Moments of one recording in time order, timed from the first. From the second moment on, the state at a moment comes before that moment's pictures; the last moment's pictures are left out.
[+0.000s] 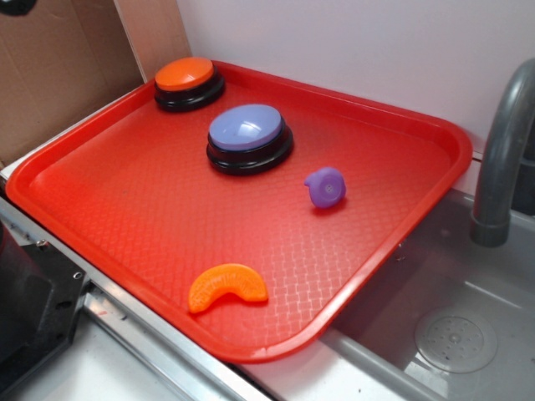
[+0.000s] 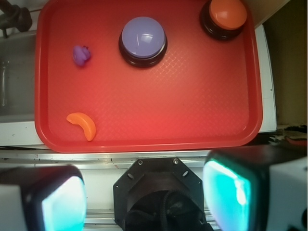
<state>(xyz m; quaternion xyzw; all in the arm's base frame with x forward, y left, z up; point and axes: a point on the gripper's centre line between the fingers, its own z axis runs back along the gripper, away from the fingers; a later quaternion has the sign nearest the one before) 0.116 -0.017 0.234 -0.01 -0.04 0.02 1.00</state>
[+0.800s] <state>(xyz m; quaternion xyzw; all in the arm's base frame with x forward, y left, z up) 0.166 -0.065 0.196 -0.01 -0.04 0.13 0.99</state>
